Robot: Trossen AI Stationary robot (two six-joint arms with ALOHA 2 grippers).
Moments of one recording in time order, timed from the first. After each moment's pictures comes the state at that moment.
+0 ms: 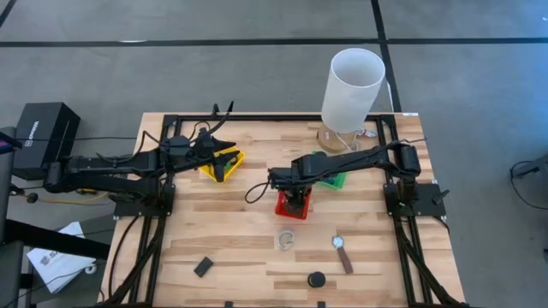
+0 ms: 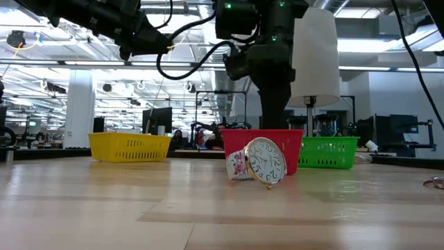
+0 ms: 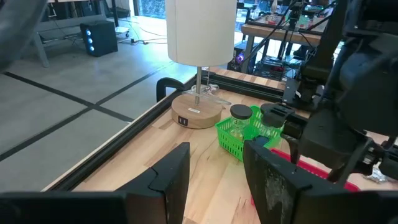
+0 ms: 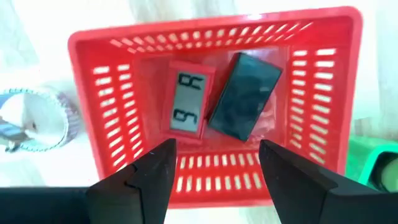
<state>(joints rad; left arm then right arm) 0.19 0.85 0.54 0.11 -0.25 -0.11 0.02 1.97 1.56 -1.05 0.00 0.28</state>
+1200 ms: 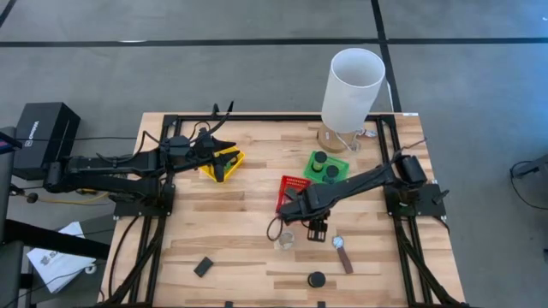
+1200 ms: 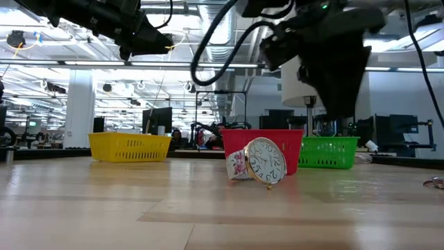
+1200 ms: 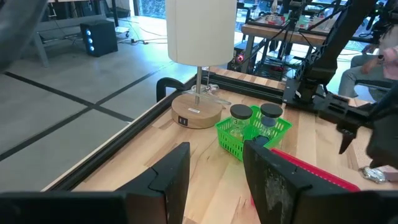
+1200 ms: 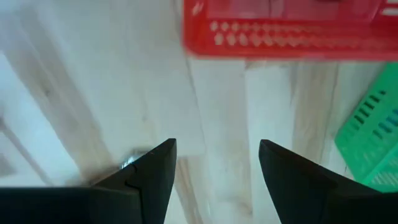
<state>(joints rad) 0.19 0.85 0.54 0.11 -0.25 -0.11 0.26 1.97 1.57 -1.34 0.00 0.40</state>
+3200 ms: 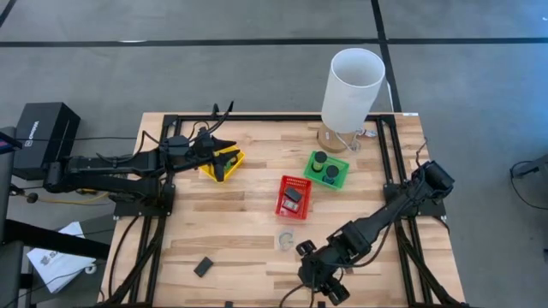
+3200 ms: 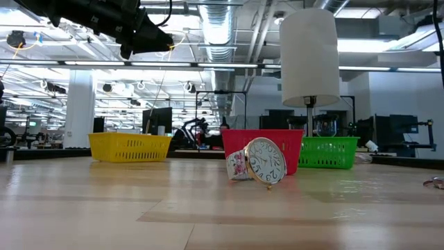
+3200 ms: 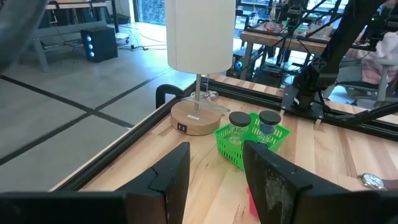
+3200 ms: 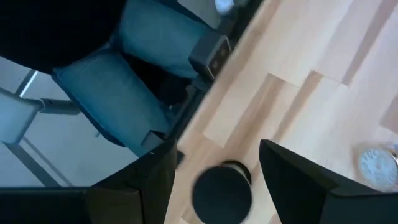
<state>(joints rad) 0.19 0.85 0.54 0.14 -0.25 -0.11 0.62 1.82 1.51 -0.66 -0.18 0.16</state>
